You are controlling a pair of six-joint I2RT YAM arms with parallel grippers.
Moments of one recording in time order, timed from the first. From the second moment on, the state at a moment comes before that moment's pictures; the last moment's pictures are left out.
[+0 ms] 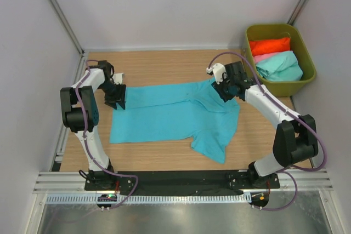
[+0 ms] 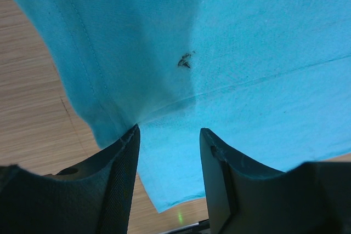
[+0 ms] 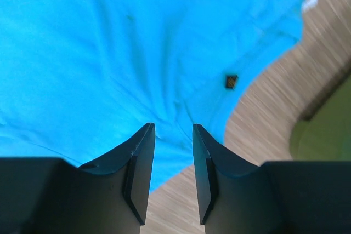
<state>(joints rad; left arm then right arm) 0.07 2.00 1.47 -0.95 0.24 0.15 0.29 1.51 1.12 -0.54 -0.03 -0.43</state>
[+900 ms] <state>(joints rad) 0.07 1.99 1.42 -0.93 0.23 0.15 0.45 1.90 1.37 -0.62 -0.28 -0.44</state>
